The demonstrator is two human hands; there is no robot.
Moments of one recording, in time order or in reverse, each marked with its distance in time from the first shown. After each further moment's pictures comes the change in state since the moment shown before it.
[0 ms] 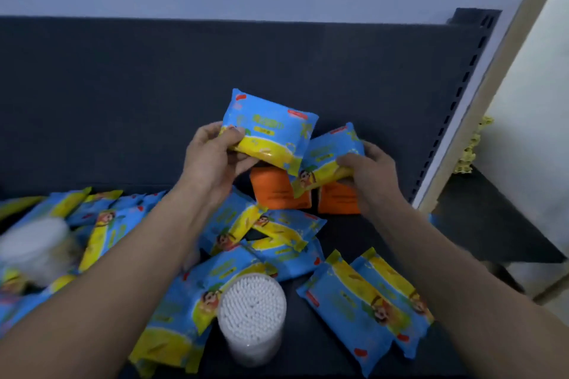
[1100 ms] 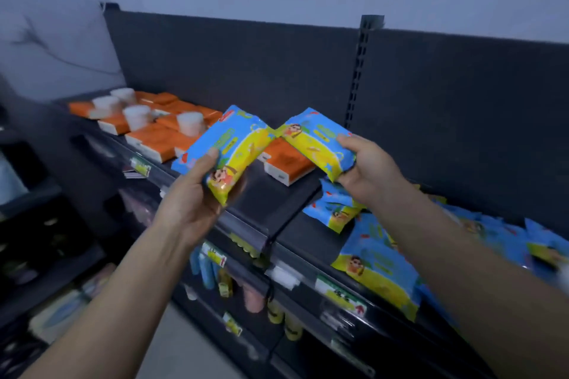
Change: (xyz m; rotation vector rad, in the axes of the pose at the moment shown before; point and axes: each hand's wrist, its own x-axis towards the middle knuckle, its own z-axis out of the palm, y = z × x) left_hand -0.185 0.243 -0.507 -0.260 0.477 0.191; right_hand -0.263 0.075 0.529 0.278 -0.719 0.473
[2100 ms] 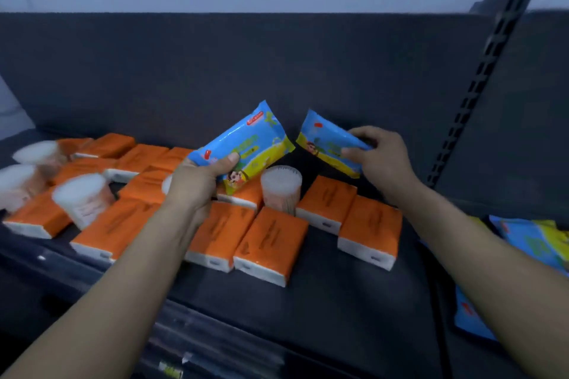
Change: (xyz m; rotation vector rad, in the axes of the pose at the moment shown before) left_hand 0.357 0.079 -0.084 0.401 -0.173 0.002; right_hand 0.235 0.050 0.105 -0.935 0.377 -0.537
